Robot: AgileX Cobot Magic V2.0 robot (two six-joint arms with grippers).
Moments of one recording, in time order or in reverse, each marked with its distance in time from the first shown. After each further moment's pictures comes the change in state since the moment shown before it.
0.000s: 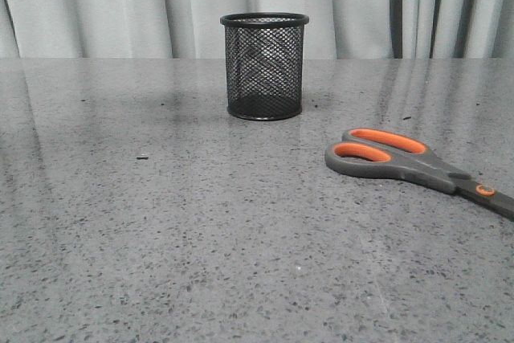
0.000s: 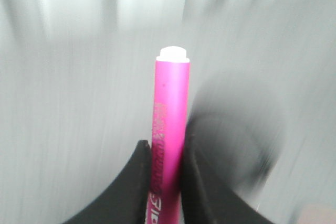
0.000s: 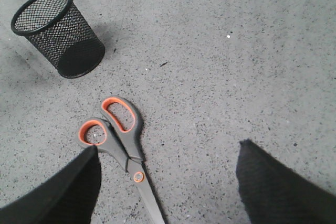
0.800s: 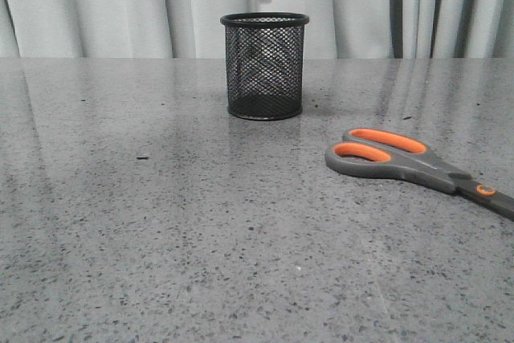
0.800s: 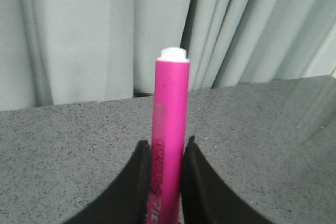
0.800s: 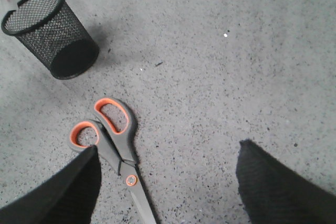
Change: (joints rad) left arm -0.267 0.308 -0.023 -0.240 -0.489 0.155; right arm 0.000 0.001 0.056 0.000 -0.060 0.000
